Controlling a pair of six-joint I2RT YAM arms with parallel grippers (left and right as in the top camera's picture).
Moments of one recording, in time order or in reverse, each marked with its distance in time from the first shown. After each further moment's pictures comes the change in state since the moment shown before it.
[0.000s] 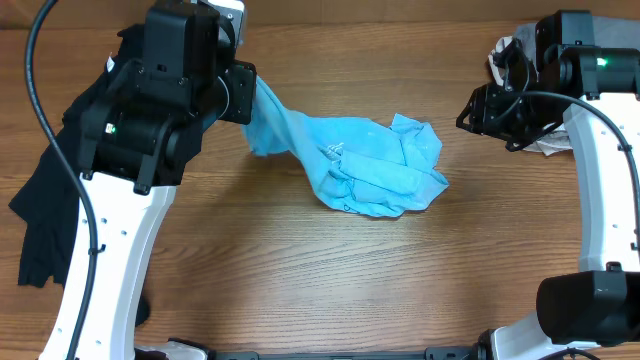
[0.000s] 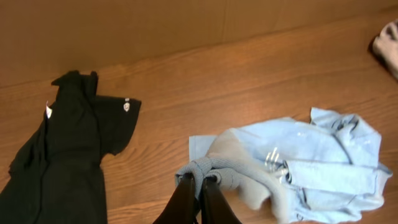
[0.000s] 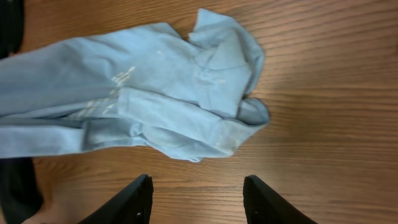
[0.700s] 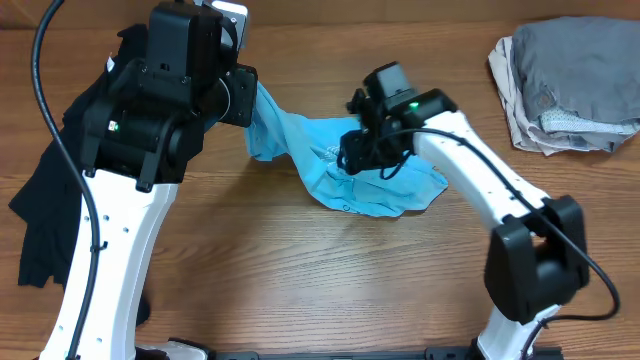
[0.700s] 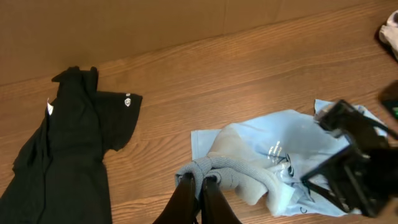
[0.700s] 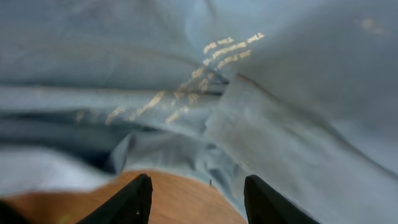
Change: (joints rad) left arm 0.000 0.006 0.000 -0.018 -0.003 0.013; right arm 0.481 0.190 -0.308 0.527 0.037 0.153
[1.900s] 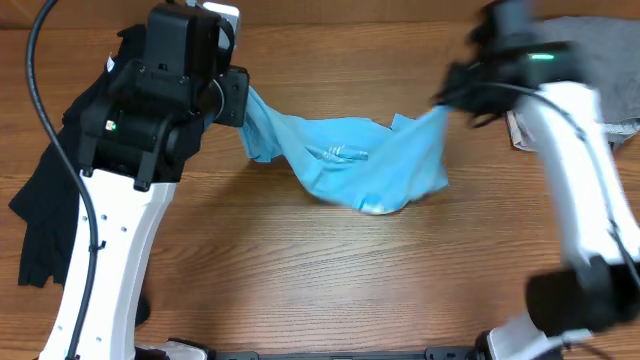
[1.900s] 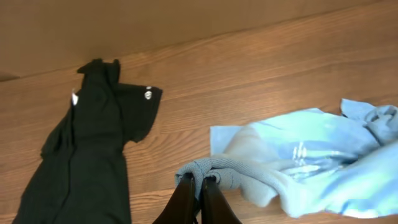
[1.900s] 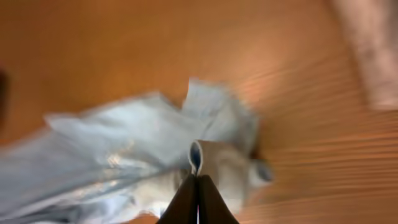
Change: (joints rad) left arm 0.016 0.000 0.000 -0.019 -0.075 0.000; right arm -0.358 -0.169 0.353 -0.308 0.212 0.101
